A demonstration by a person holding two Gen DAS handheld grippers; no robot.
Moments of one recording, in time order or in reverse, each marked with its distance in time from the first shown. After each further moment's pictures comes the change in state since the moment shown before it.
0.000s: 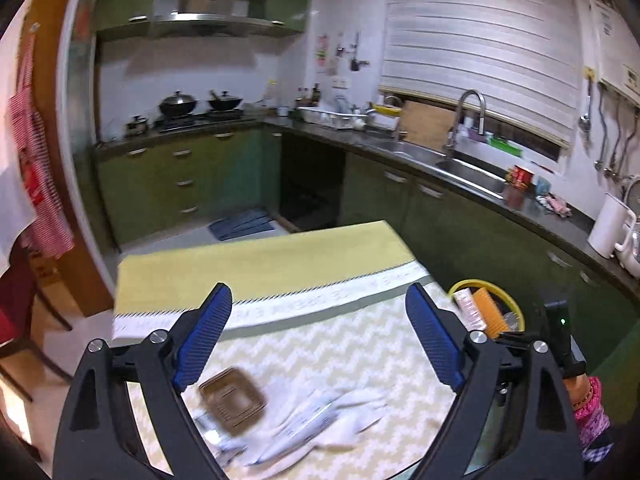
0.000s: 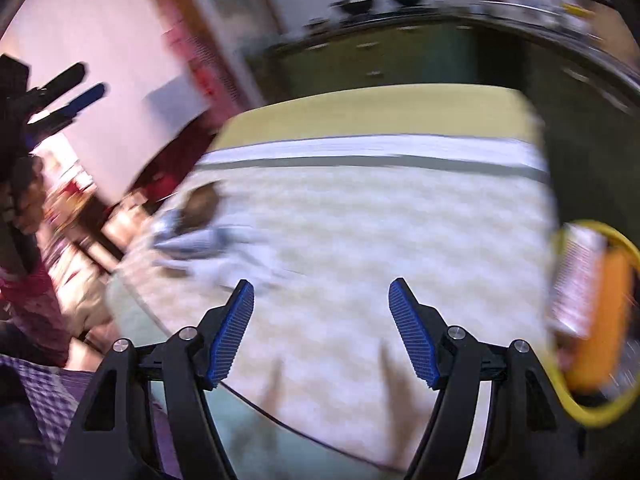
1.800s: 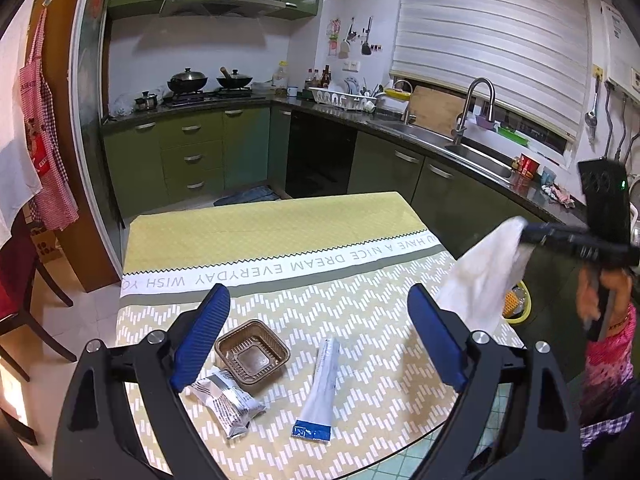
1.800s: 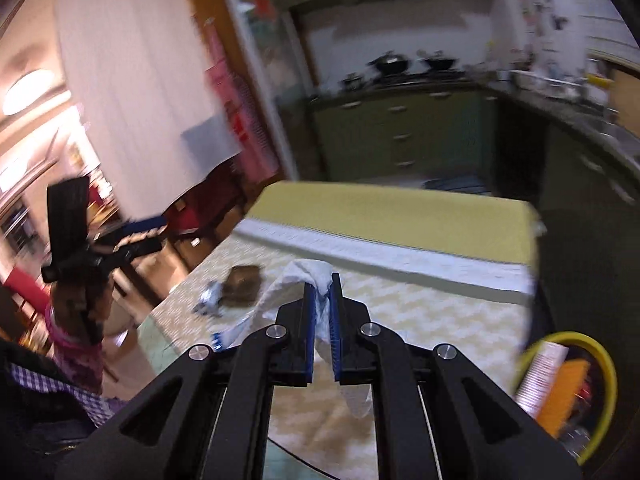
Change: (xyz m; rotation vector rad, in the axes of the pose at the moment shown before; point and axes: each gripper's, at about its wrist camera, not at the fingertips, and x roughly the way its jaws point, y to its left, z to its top) left arm -0.001 0.028 -0.039 -0.028 0.063 -0.009; right arm -0.098 0.016 0.068 -0.080 -0.208 -0.039
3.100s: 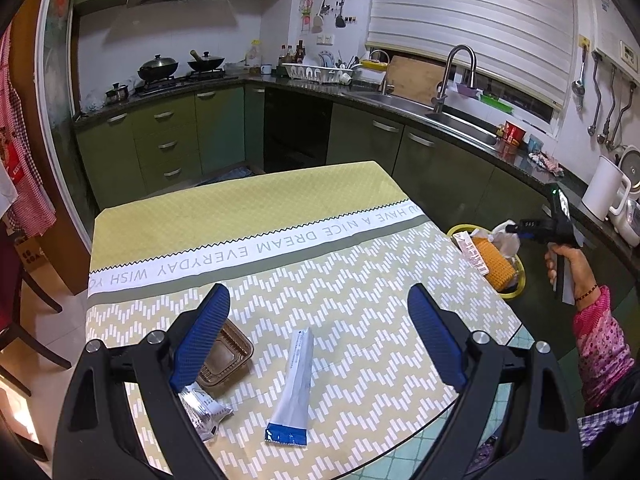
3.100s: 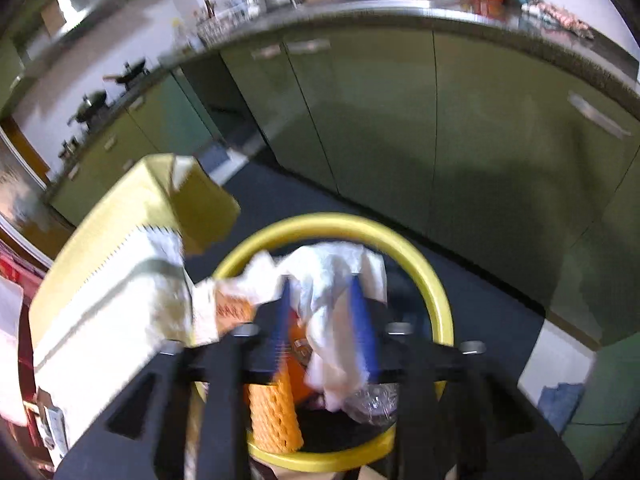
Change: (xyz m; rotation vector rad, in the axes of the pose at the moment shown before) left arm 0.041 -0.026 -0.003 0.065 0.087 -0.052; right arm -0.045 -0.290 -0.118 0.713 0.065 -0.684
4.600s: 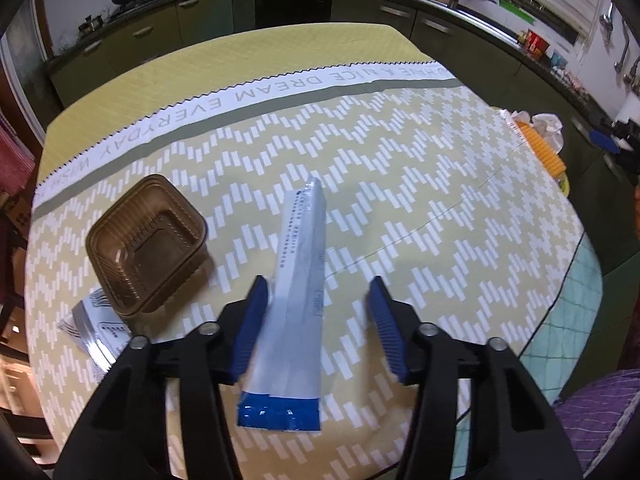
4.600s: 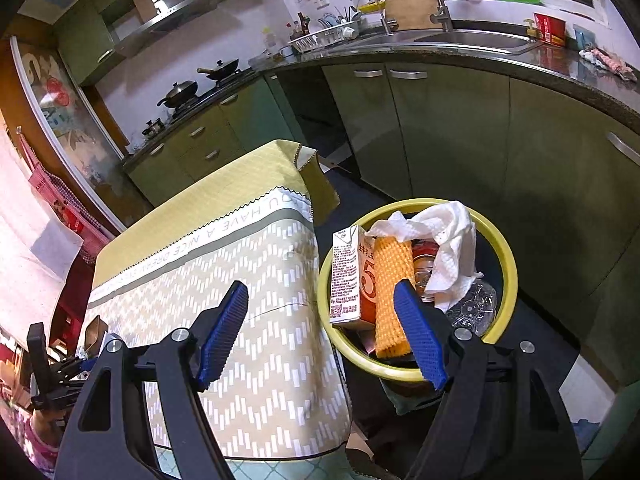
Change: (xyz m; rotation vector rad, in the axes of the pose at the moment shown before) left arm 0.111 0.006 -0.078 0.046 0.366 0.019; right arm -0.104 0.078 -0.079 -0.168 -0.103 0.249
